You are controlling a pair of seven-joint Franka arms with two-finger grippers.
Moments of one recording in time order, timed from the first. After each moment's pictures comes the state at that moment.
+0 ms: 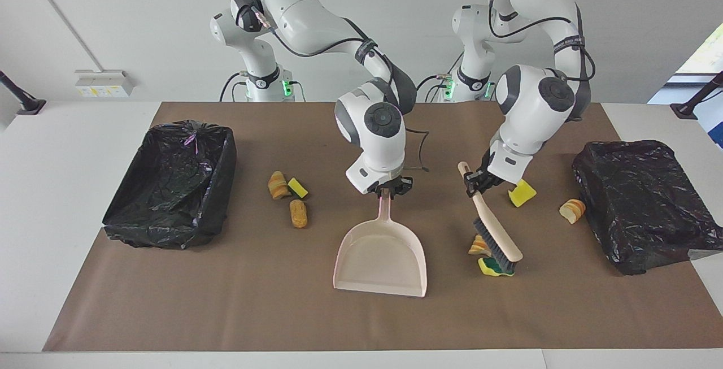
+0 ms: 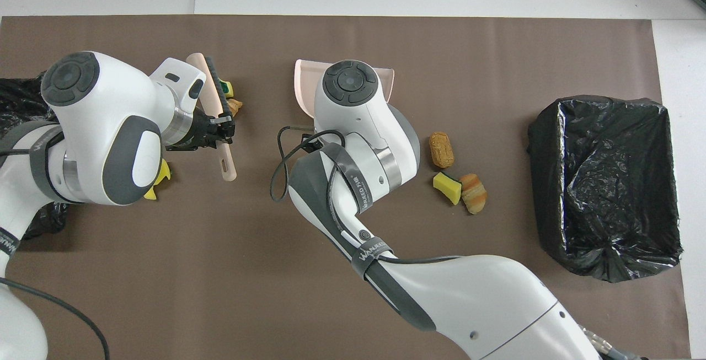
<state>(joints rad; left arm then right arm) -0.28 0.26 0.01 -1.81 -0.20 2.13 -0.47 0.60 0.68 -0.03 -1.24 0.16 1.89 0.67</state>
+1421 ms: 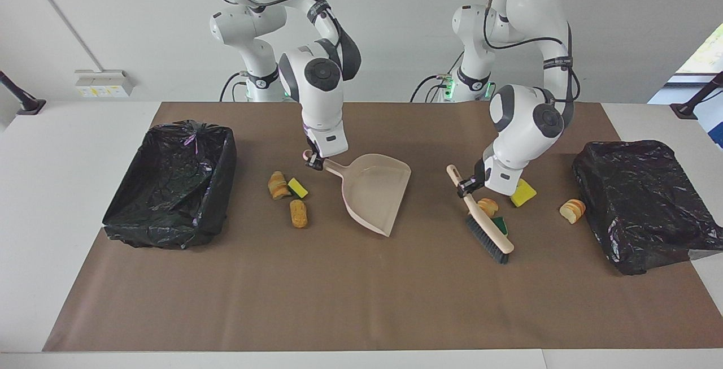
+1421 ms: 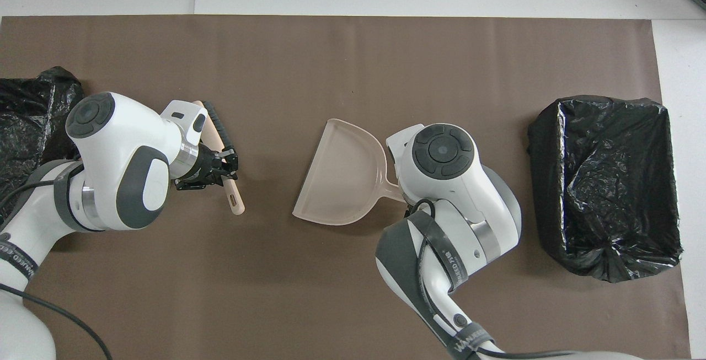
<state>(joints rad) -0.26 0.15 0.01 -2.09 -0.28 2.11 -0.48 0.55 0.20 -0.04 -1.92 -0.03 1.99 -0.68</state>
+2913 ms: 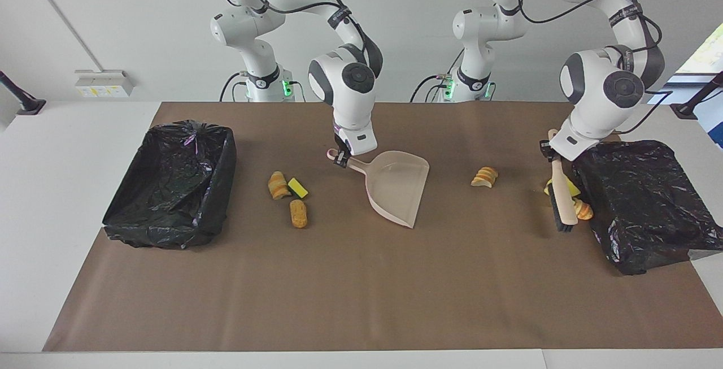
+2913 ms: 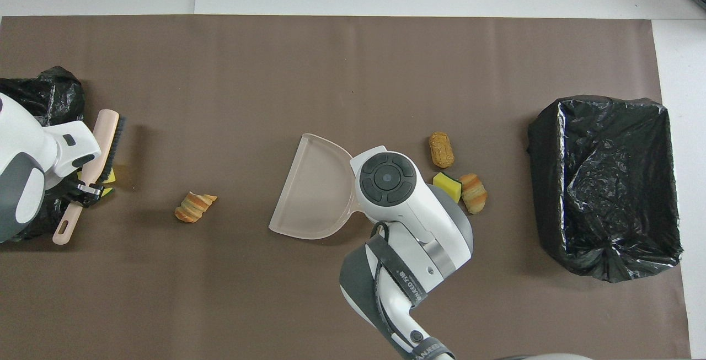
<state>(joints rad) 0.01 0.06 0.01 -2.04 0.31 1.87 0.14 0.63 0.25 -0.03 -1.92 -0.03 2.02 -0.58</state>
